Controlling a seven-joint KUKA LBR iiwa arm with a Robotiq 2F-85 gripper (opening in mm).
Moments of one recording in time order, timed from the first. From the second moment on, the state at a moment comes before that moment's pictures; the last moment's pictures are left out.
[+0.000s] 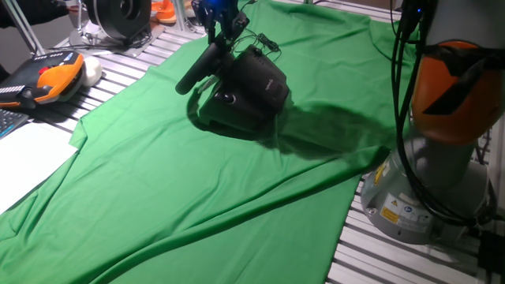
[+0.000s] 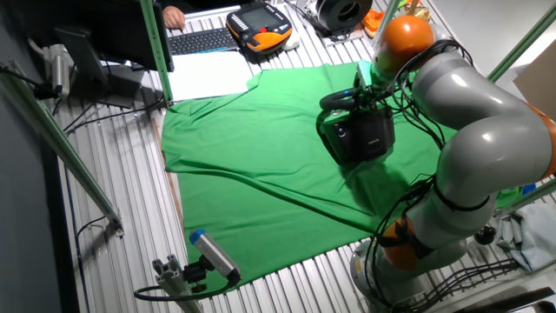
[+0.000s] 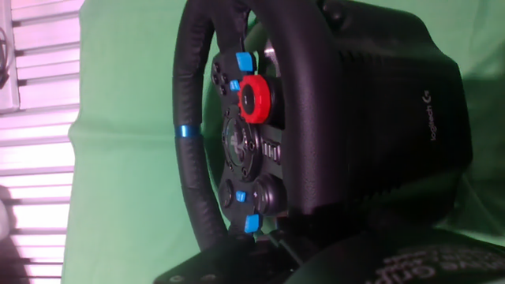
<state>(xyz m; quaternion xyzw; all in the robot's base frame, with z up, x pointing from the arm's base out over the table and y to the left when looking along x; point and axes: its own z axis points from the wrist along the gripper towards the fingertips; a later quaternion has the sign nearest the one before) 0.515 -0.066 0.261 0.72 0.69 0.06 0.08</state>
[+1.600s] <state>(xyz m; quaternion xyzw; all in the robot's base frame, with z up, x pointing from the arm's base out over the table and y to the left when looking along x) 0.518 -0.037 0.253 0.73 0.67 0.05 0.12</state>
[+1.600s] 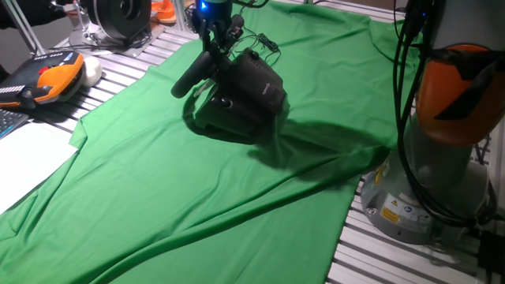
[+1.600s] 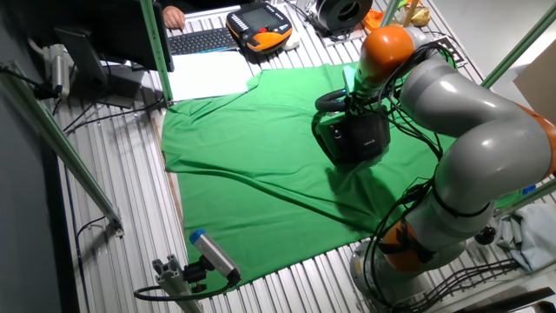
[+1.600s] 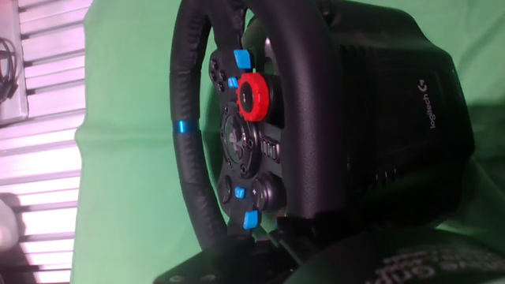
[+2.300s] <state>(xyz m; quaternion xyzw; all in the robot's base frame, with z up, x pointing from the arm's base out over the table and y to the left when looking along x) 0.526 -0.026 0.245 0.74 0.66 0.05 0.11</state>
